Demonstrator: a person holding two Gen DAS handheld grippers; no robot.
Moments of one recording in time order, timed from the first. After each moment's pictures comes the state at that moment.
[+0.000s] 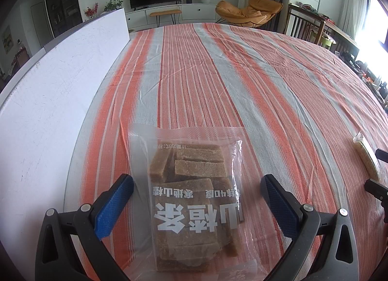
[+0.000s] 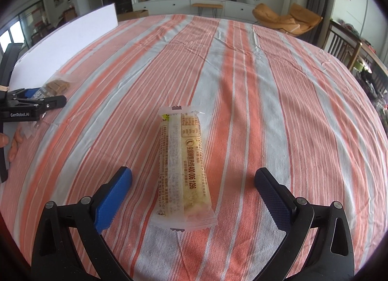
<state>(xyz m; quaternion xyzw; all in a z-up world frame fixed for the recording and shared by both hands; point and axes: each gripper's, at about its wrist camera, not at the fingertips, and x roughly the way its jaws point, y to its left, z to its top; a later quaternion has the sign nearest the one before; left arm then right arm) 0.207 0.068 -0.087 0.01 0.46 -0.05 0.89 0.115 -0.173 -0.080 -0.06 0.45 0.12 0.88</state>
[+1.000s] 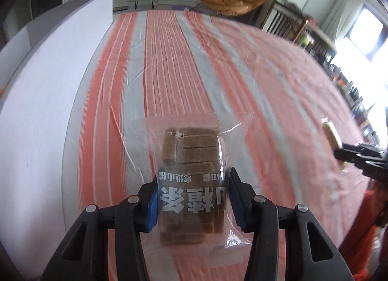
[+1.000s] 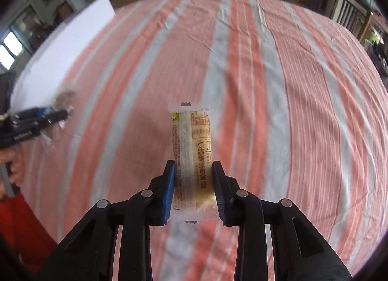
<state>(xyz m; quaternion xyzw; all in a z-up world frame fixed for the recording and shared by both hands) 0.193 0.096 -0.051 -0.08 0.50 -0.14 0.85 0.149 -0.176 -0.043 0.00 0.54 0.15 0.83</state>
